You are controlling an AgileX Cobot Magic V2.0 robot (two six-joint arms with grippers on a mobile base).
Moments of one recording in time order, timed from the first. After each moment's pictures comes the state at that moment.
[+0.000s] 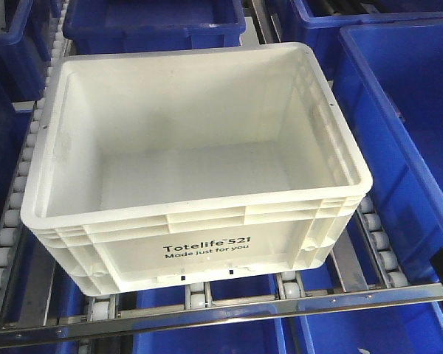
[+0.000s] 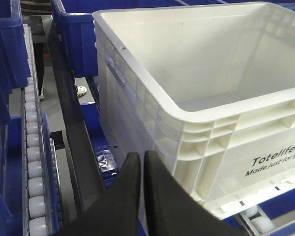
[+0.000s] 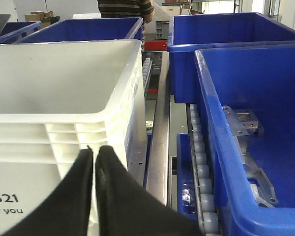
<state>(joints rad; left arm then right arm) -0.22 0.09 -0.28 -0.02 0.48 -0.05 0.38 0.15 -0.07 -0.35 -0.02 0.43</state>
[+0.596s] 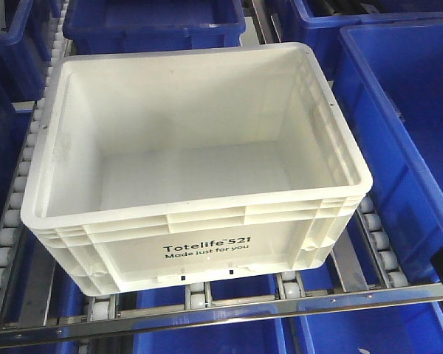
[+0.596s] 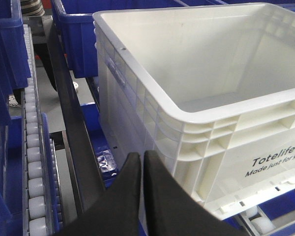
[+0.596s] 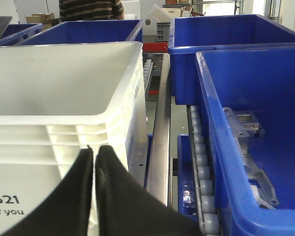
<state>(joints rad) -0.22 0.09 -0.28 -0.02 0.48 -0.05 0.38 0.15 -0.07 -0.35 -0.02 0.43</state>
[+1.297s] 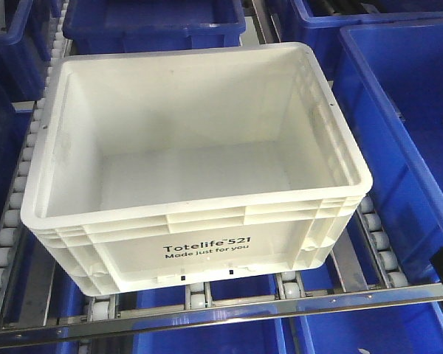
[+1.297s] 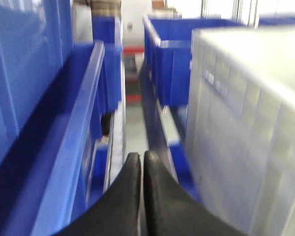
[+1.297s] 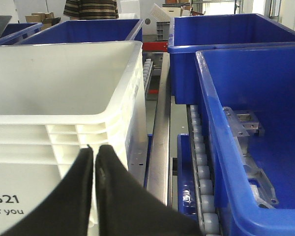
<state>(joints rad) 0.08 0.00 0.03 0.07 0.01 -0.14 0.38 0.15 -0.07 -0.35 -0.02 0.43</state>
